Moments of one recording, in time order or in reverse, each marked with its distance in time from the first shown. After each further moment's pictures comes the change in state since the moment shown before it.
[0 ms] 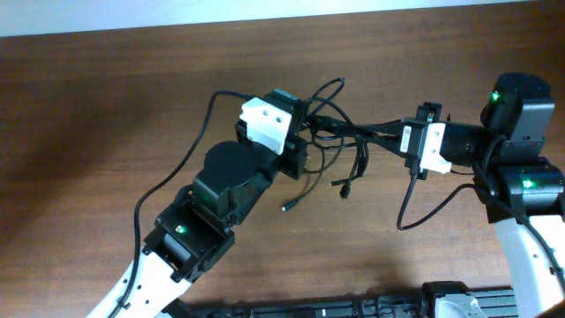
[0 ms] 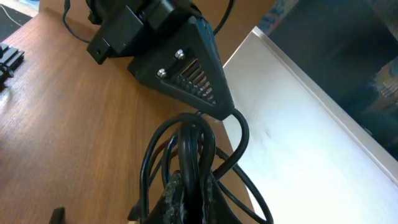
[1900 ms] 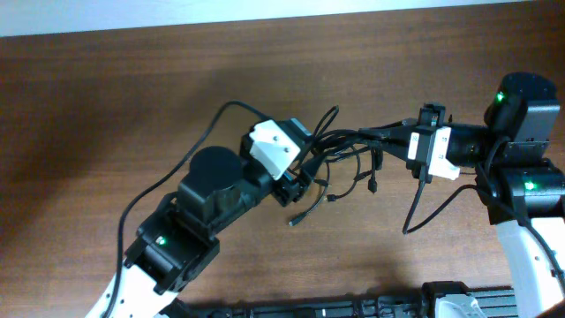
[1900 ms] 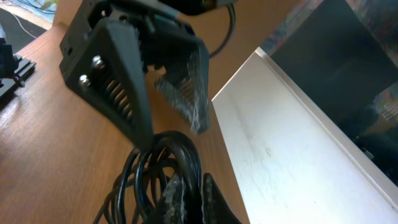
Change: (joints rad) left arm 0.031 -0.063 0.001 -0.153 0.326 0.187; right arm -0.005 -0.006 0.000 0.033 -0.081 -0.001
